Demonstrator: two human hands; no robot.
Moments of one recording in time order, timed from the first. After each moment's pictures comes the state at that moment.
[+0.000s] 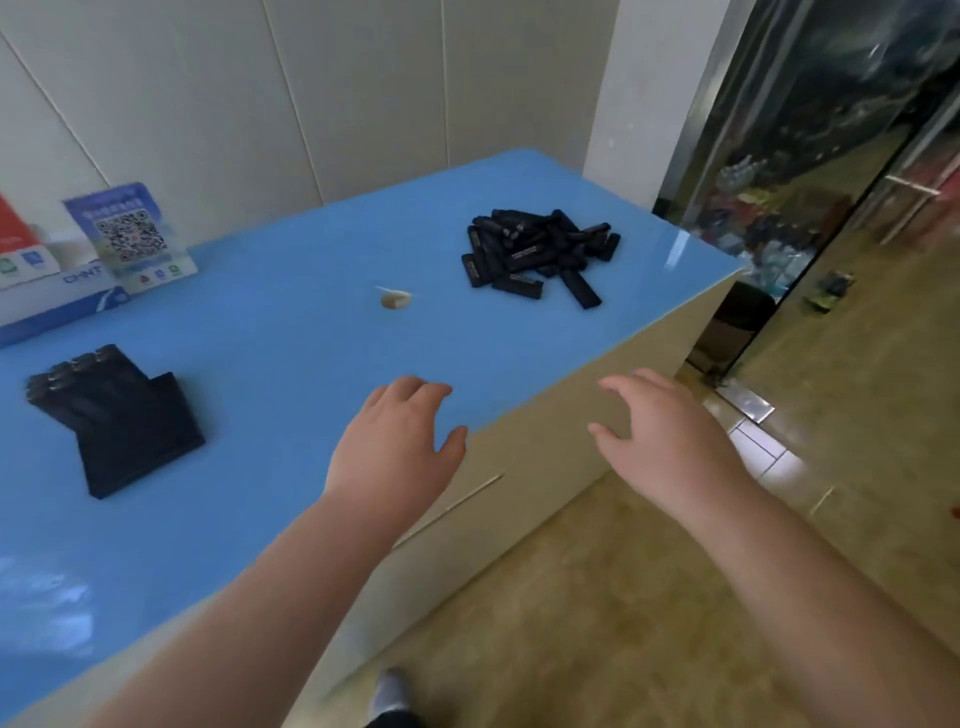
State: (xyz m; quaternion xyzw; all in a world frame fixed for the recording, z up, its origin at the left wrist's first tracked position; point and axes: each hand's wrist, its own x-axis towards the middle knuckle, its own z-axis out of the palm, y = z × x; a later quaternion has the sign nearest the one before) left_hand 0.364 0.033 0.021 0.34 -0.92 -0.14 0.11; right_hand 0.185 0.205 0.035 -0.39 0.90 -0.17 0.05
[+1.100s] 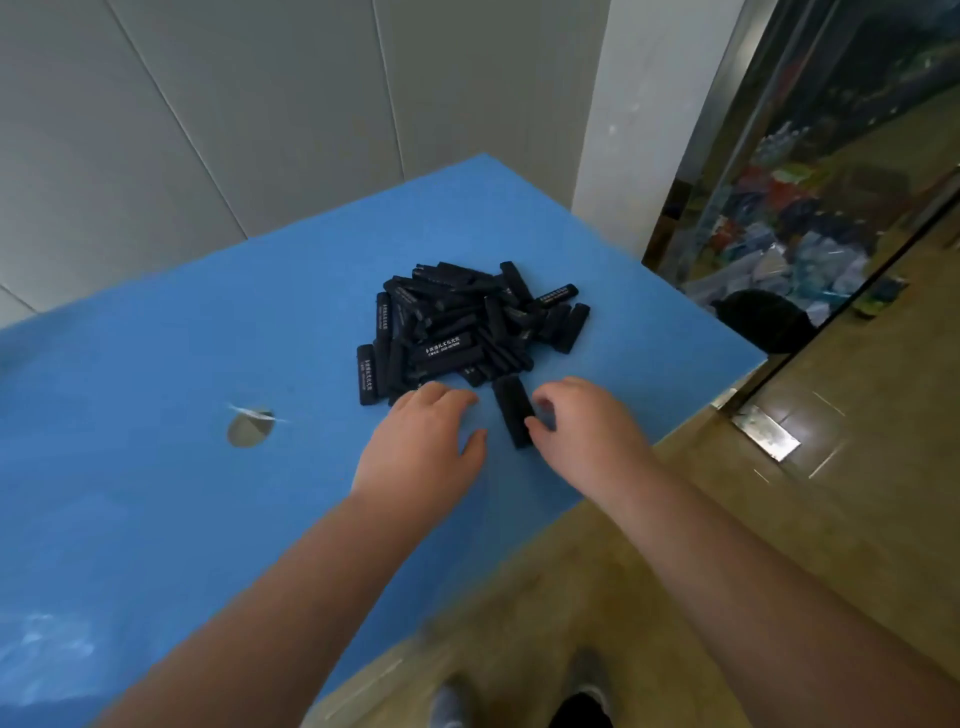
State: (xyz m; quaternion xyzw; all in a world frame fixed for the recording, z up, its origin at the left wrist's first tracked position) left_hand 0.076 -0.054 -0.015 0.33 -0.92 -0.18 0.09; right_hand -0.071 0.054 -0.015 -0.43 0.88 -0.17 0.14
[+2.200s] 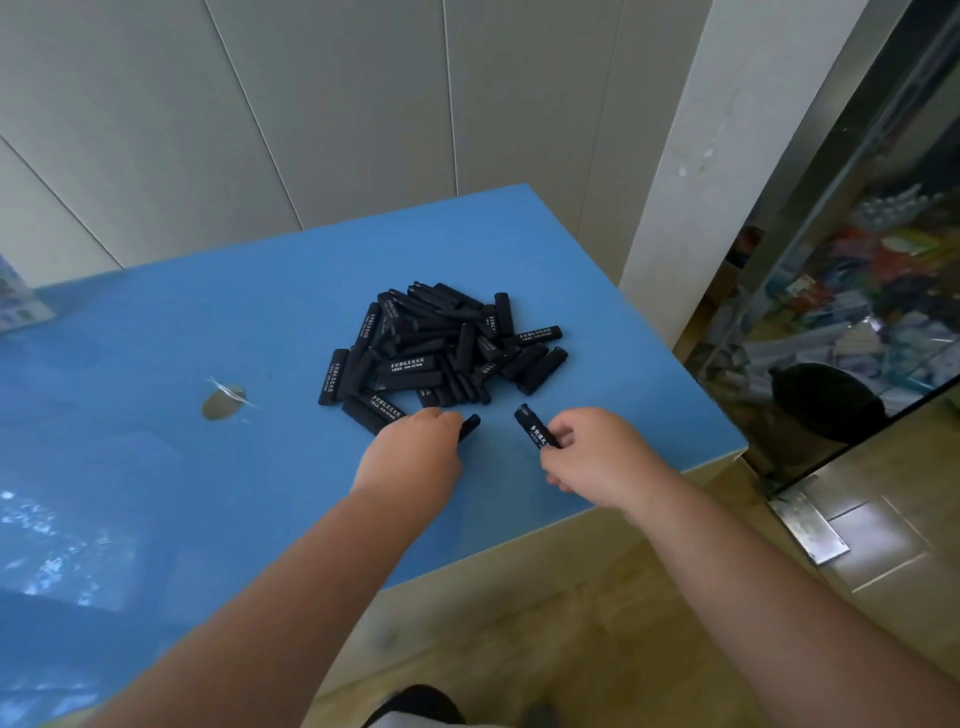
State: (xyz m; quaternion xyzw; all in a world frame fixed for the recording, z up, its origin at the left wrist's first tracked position) left_hand -0.007 -0.019 -0.022 0.46 -0.88 -0.11 -0.01; right_hand -0.178 0.080 -0.007 -0.42 0.82 -0.21 0.33
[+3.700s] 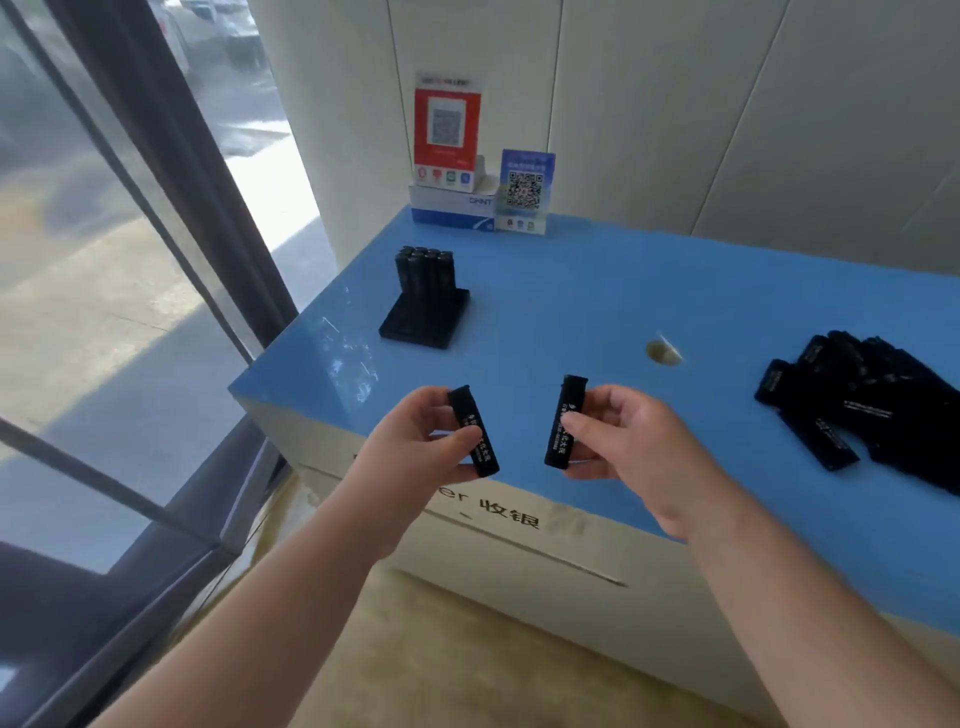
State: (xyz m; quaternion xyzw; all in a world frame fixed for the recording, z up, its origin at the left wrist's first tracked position) left_hand 0.398 0.081 0.042 0.59 -0.37 -0.54 0.48; right_hand 0.189 0.034 0.040 -0.52 0.51 -0.34 0.59
